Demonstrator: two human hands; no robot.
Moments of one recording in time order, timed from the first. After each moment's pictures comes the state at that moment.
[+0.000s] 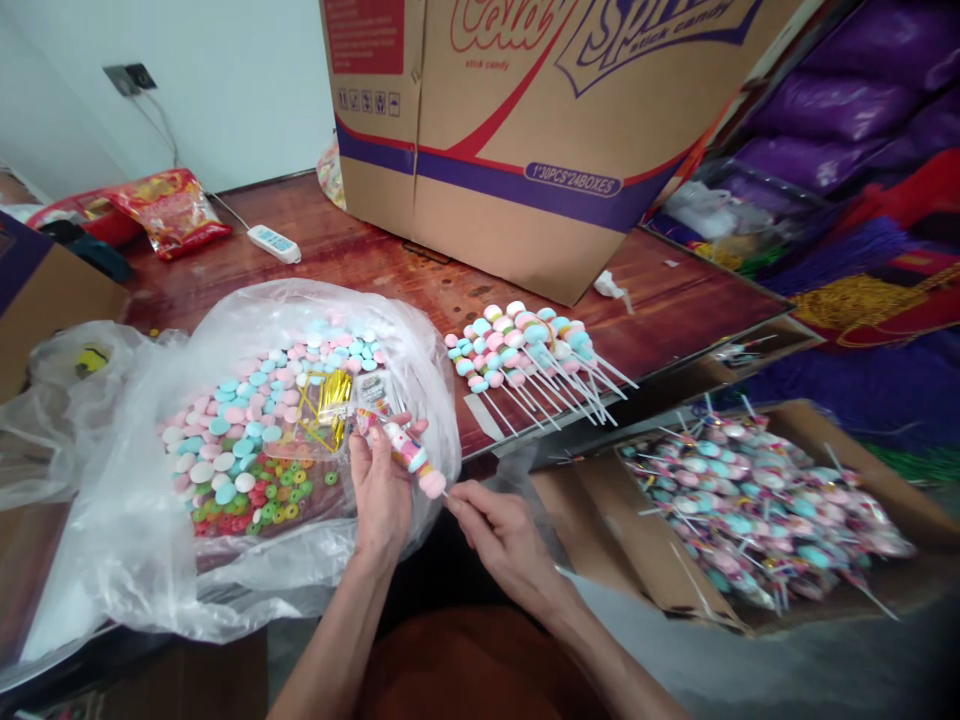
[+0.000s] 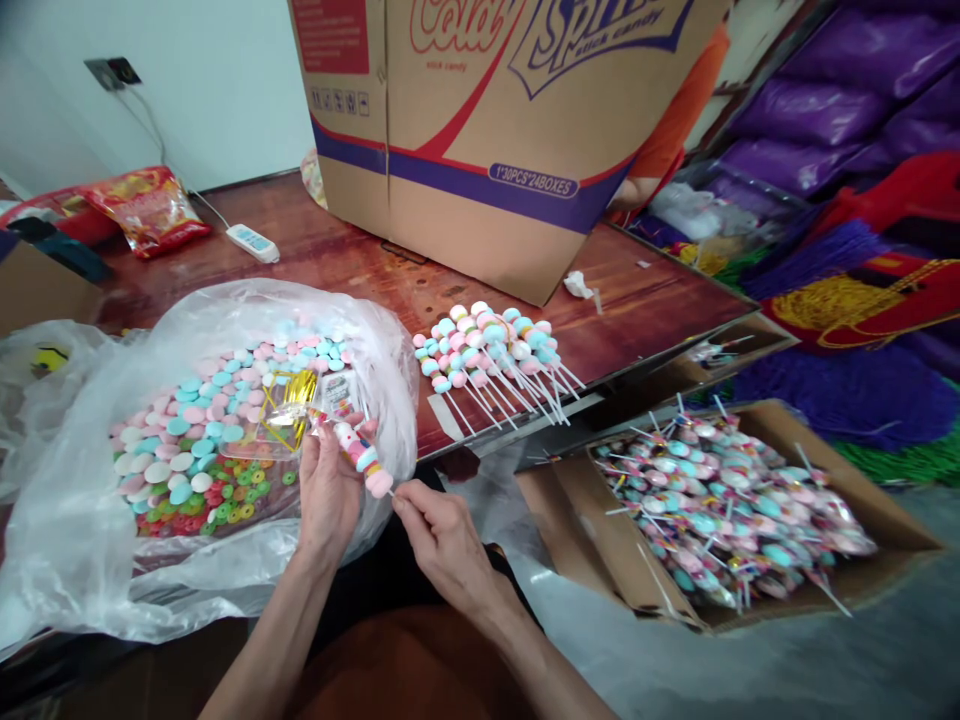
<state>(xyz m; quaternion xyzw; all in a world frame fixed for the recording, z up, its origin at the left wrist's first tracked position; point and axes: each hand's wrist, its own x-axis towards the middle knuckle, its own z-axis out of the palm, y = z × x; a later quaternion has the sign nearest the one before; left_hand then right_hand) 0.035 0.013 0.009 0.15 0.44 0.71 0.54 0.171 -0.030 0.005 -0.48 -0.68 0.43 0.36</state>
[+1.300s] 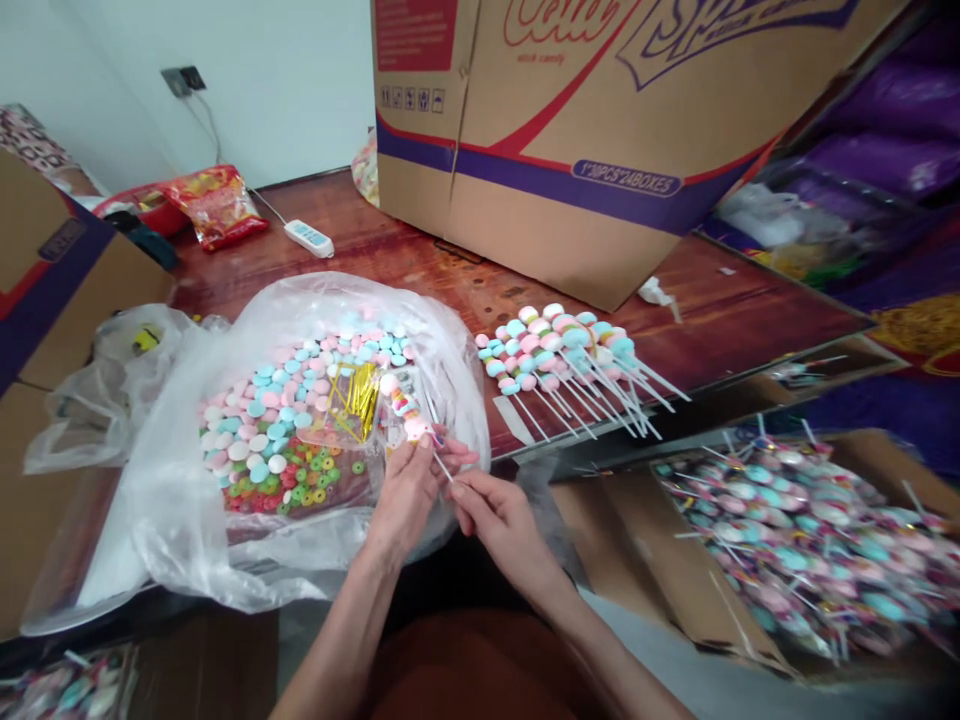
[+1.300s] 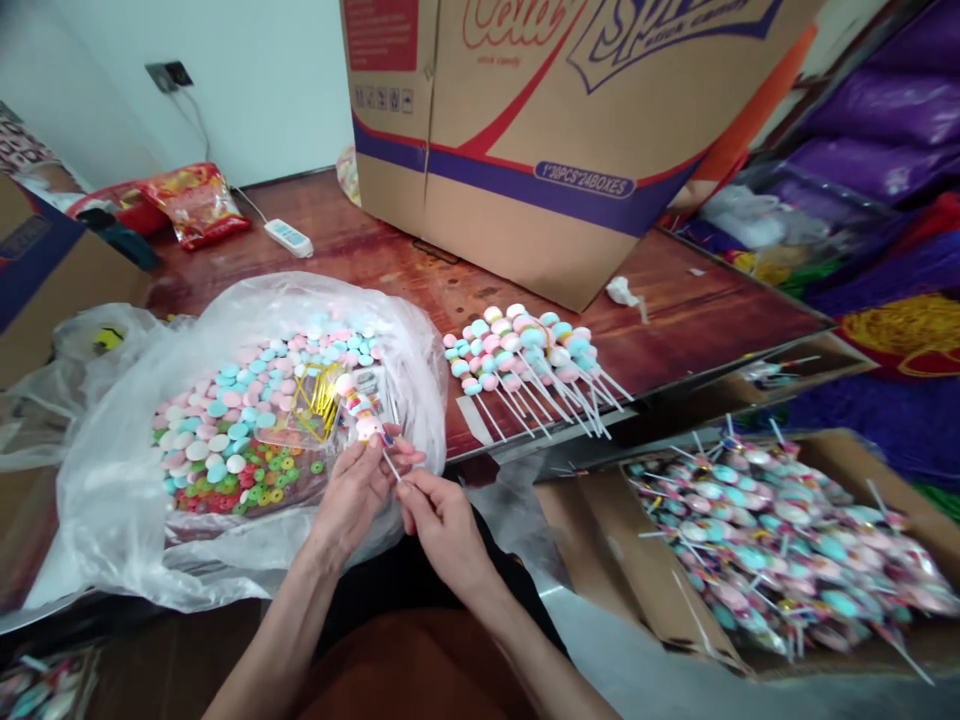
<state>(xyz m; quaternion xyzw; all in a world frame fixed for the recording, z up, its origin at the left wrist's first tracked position) 0.013 0.002 0.011 0.19 0.42 0.57 0.68 0.139 -0.017 0.000 -0.45 -0.57 0.57 0.38</state>
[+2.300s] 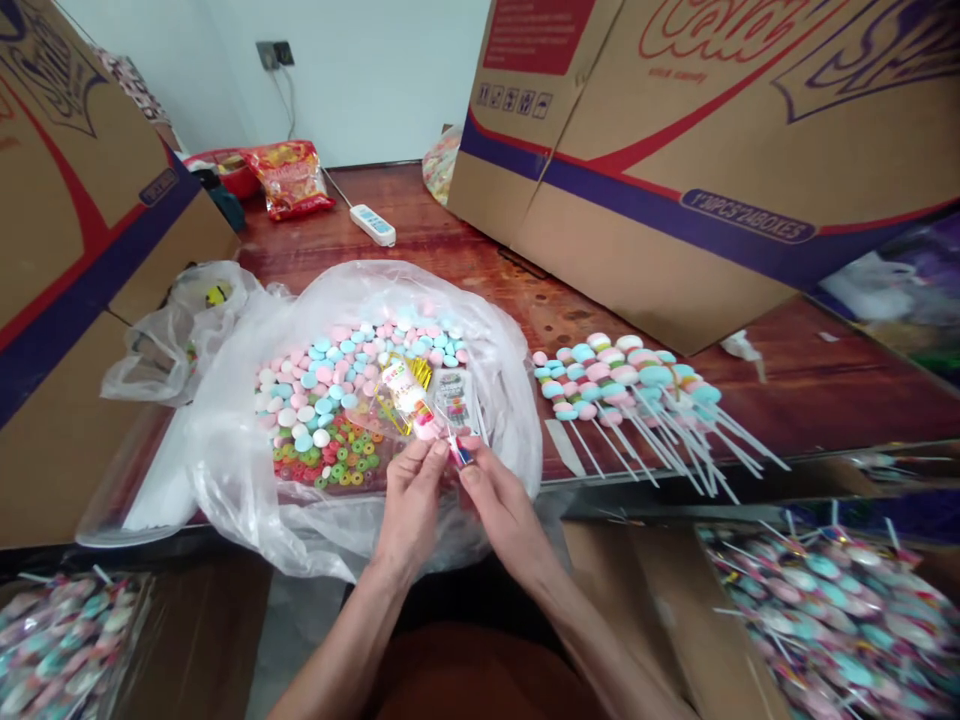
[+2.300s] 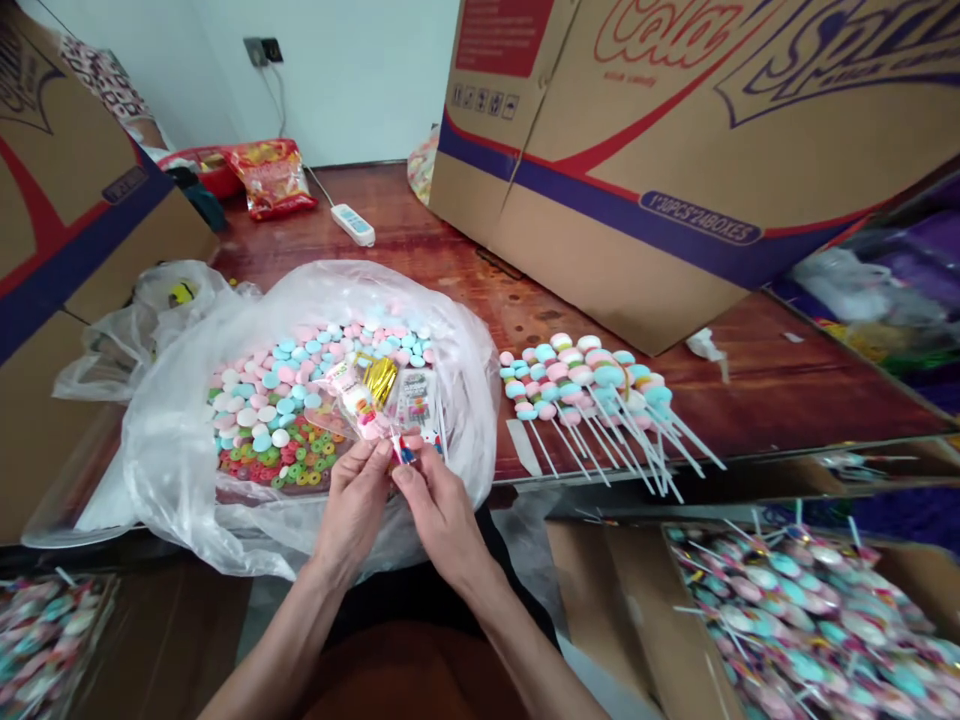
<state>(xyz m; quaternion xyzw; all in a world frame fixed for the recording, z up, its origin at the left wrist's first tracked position) -0.015 -0.015 0.013 0.20 0.41 0.68 0.57 0.089 0.003 0.015 -0.43 -0.57 0.59 0.38</state>
